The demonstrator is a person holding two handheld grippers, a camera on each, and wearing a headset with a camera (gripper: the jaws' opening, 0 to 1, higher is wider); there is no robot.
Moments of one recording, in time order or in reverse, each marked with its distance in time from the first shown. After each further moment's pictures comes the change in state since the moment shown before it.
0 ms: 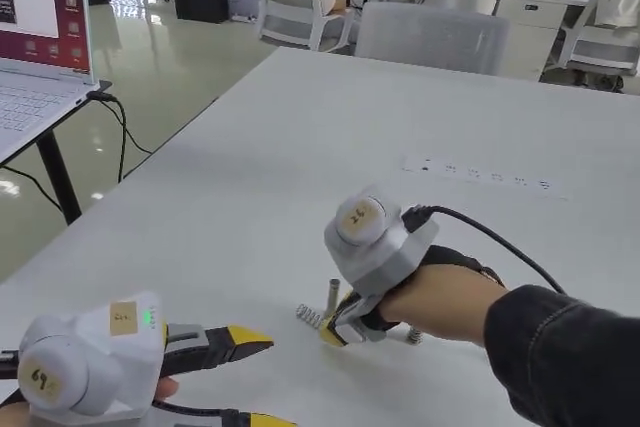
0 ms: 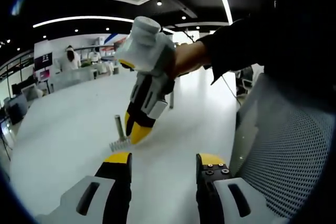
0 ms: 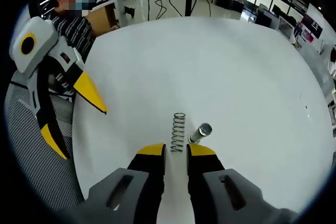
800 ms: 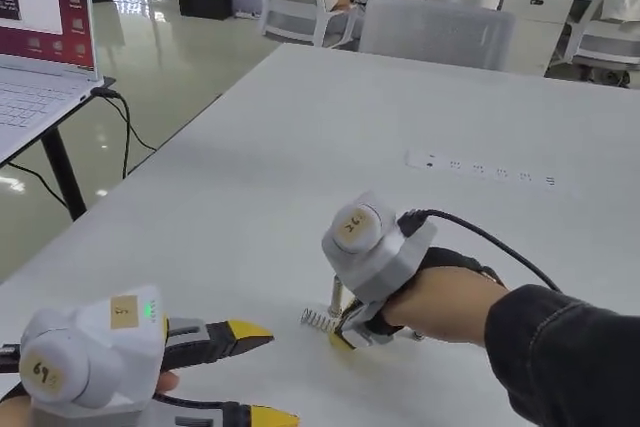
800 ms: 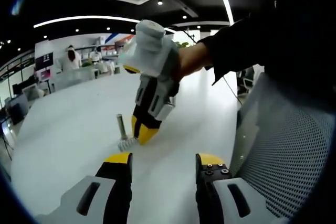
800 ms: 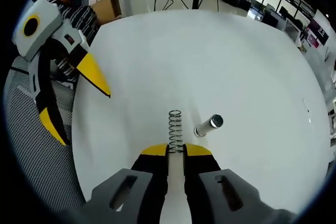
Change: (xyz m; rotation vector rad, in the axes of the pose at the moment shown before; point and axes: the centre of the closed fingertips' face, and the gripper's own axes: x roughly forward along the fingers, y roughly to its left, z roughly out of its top) left arm -0.001 0.002 -0.001 0.002 0.006 0.008; right arm -0.005 0.011 -0.014 -0.078 0.062 0.023
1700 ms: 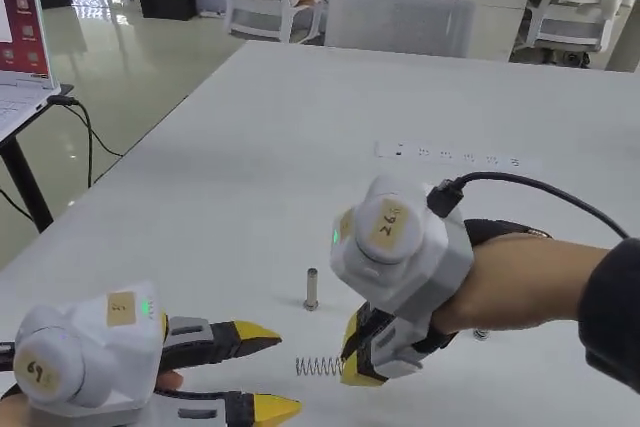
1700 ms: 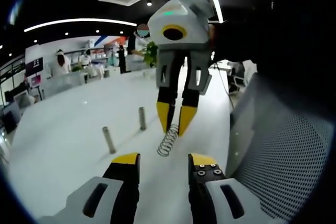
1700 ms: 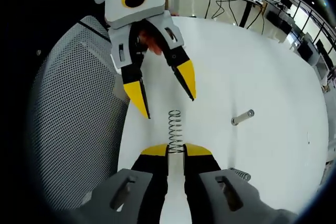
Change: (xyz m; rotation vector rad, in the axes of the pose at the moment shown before) left arm 0.019 -0.018 0.019 0.048 -0.011 -0.094; right arm -0.071 0.064 -0.022 -0.296 0.017 0.192
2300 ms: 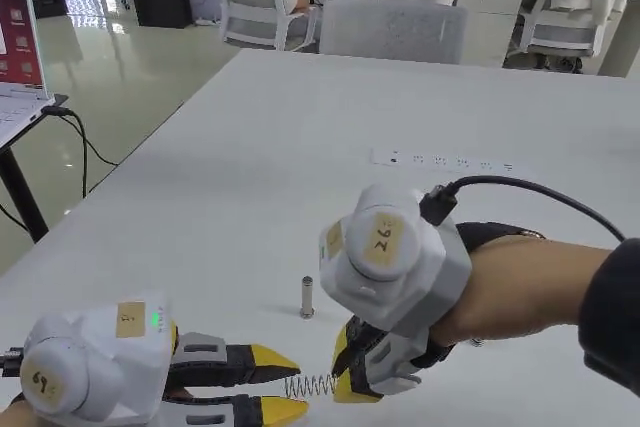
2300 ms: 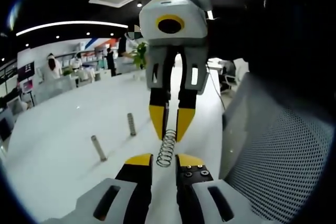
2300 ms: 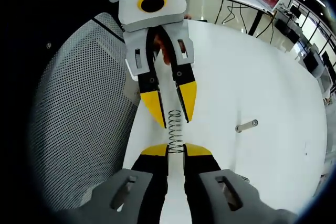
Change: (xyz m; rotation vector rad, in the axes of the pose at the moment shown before) left arm 0.007 -0.012 0.007 0.033 -0.005 -0.062; right arm -0.006 0.011 0.008 -0.075 -0.002 0.026
